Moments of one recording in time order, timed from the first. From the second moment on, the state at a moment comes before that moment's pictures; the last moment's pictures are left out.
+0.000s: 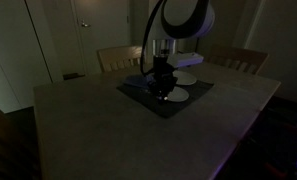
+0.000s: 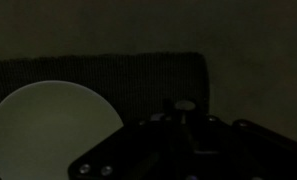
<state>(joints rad) 0.23 0.42 0.13 -2.25 0.07 2.57 0.26</state>
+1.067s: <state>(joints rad) 0.23 0.54 0.11 -2.13 0.07 2.59 0.26</state>
